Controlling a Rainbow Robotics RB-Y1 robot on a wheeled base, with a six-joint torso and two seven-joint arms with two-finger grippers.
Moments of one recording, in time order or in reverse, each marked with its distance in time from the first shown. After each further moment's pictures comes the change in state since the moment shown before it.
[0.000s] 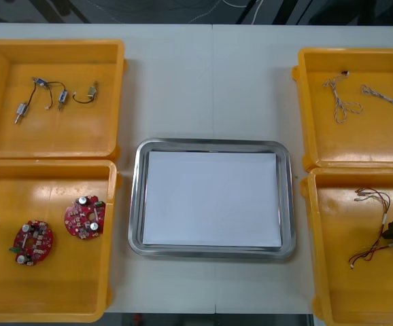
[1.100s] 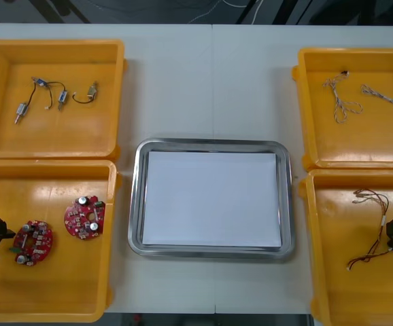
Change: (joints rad) right arm -0.010 0.000 0.015 0.022 0.014 -0.005 -0.005; left arm 0.054 -0.034 -0.121 0.129 -0.060 -0.170 -0.002
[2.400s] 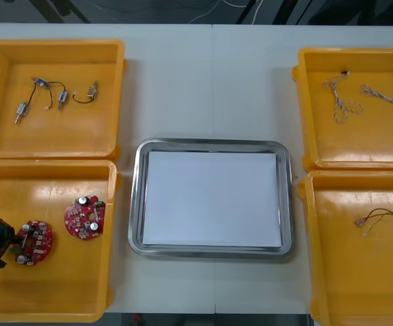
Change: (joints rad) right arm -0.057 -0.201 -0.126 -0.432 -0.289 0.368 0.001; left arm 0.011 -0.021 -0.033 0.001 -0.029 -0.013 -0.001
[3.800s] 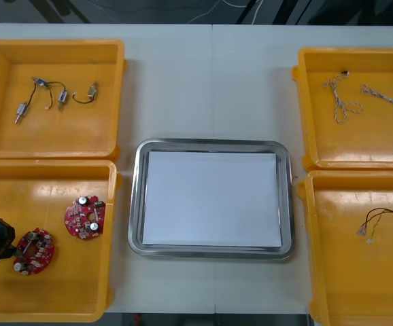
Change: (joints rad) right arm -0.007 -0.189 -0.058 -0.125 -0.319 0.001 0.008; left arm 0.000 0.000 -0.003 0.000 -0.001 -0.002 -0.002
